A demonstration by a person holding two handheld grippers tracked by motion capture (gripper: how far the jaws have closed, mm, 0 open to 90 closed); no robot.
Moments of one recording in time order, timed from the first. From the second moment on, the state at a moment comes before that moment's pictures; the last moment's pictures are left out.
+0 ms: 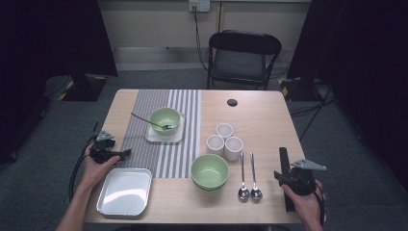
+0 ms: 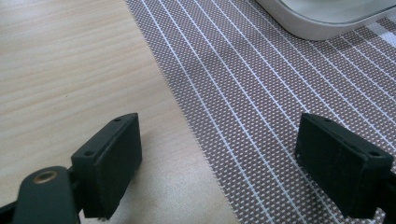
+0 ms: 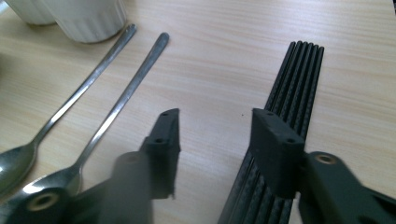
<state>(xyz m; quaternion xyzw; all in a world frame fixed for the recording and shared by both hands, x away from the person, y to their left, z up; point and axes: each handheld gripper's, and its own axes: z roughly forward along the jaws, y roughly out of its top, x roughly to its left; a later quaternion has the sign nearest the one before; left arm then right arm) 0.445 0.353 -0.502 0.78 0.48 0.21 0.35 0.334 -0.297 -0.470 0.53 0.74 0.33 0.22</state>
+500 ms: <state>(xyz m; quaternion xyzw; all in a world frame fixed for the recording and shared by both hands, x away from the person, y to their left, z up) 0.445 0.354 -0.502 0.78 0.48 0.21 0.35 0.330 -0.314 -0.482 0.53 0.76 0.31 0.22</state>
